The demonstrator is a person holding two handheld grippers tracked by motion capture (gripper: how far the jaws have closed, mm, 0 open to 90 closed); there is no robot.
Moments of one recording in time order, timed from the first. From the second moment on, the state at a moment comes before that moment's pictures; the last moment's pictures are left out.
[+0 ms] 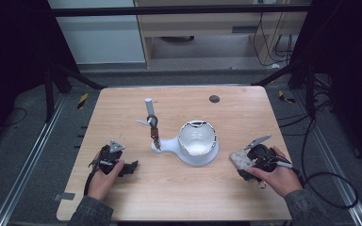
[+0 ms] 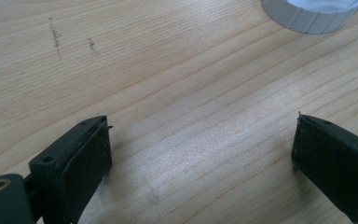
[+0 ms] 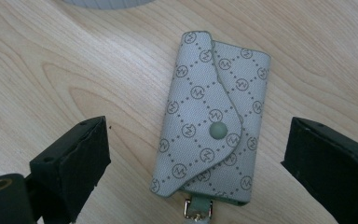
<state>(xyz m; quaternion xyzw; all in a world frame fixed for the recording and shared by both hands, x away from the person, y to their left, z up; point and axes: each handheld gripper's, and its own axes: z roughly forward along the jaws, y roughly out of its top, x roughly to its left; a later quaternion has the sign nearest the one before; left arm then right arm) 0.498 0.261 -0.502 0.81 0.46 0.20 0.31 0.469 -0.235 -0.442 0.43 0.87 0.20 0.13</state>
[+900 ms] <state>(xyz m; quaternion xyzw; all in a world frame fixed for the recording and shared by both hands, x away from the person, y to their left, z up) 0.496 0.260 -0.509 0.80 0.46 0.20 0.33 0.466 -0.243 -0.444 0.44 0.88 0.17 0.11</state>
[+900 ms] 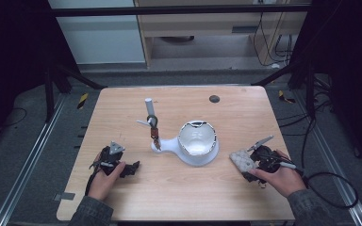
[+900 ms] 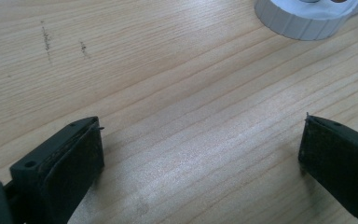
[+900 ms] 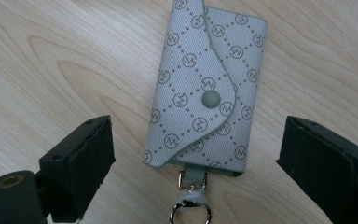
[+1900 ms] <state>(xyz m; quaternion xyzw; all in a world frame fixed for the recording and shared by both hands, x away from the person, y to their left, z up) 0.496 0.259 -0.509 0.80 0.45 0.20 0.33 0.480 -0.241 -0.470 0.47 0.87 0.14 0.08</state>
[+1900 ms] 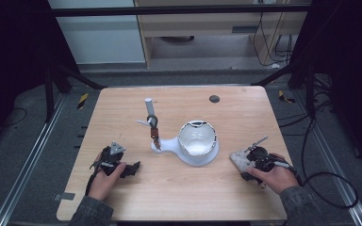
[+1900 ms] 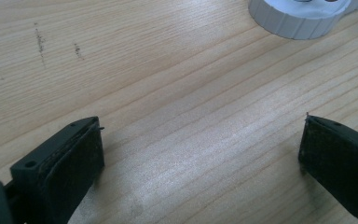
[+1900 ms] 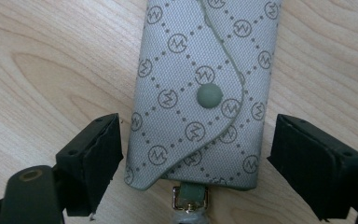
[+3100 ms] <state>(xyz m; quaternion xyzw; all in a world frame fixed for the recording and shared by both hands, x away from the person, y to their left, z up) 0.496 0.258 -0.509 0.81 0.45 0.20 0.33 0.474 -0.240 -0.452 0.42 0.89 0.13 0.11</state>
